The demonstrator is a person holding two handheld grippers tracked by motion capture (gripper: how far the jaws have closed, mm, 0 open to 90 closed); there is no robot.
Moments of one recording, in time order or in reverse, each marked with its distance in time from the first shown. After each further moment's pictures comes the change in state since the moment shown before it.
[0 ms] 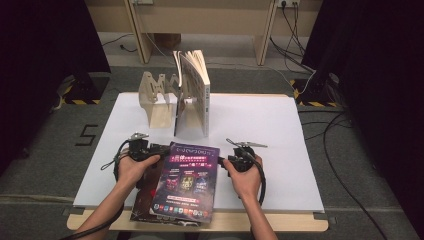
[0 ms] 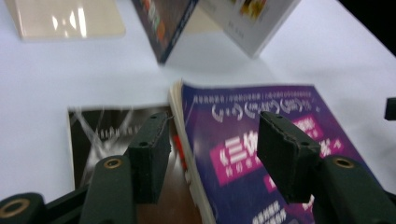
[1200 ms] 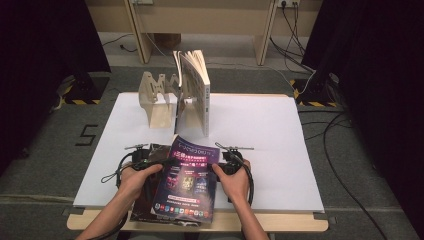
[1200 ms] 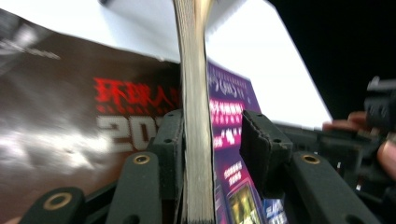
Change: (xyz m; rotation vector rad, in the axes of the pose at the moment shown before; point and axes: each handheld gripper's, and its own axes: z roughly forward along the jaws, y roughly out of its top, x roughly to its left) left arm -0.020 -0.025 -0.002 0.010 -0.190 -0.261; right arm 0.014 -0.013 0.033 0.117 0.022 0.064
